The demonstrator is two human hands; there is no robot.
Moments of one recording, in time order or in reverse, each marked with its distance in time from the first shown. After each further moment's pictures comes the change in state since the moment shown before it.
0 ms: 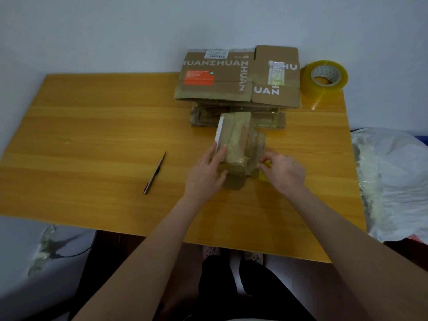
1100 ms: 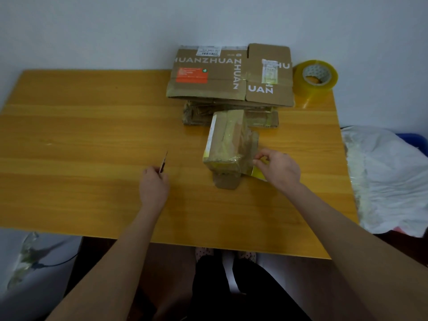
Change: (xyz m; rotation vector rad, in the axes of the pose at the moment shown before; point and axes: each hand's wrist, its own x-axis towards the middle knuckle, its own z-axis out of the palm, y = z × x) left_hand -0.021 -0.075 -0.021 -0.130 0.061 -0.771; right_hand 0.007 0.004 0.006 0.149 0.036 0.016
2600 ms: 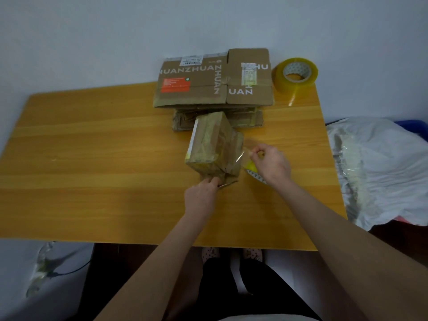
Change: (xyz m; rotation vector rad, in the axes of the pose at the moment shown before) left_hand -0.092 0.090 0.041 0.534 -0.163 0.612; right_hand -0.006 0.019 -0.016 0.242 0.061 0.118
